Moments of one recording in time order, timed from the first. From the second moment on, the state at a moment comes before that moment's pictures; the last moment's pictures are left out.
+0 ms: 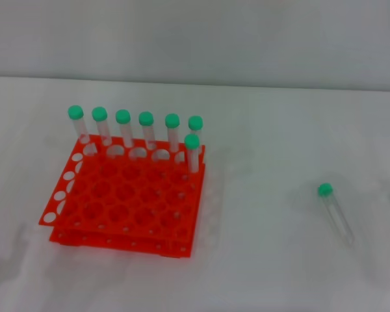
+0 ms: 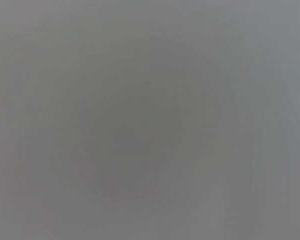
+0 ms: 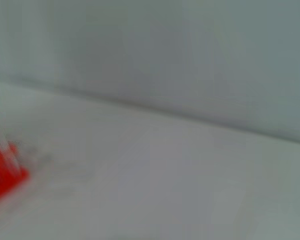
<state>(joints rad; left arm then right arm) -0.10 -2.08 0.93 -0.04 -2.56 -1.93 2.69 0.19 2.00 -1.01 -1.41 1.04 1.25 -1.01</state>
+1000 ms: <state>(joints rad) -0.11 -2.08 0.93 -0.05 -2.54 -1.93 2.69 0.30 2.01 -1.57 -1.76 0.59 1.39 -0.46</state>
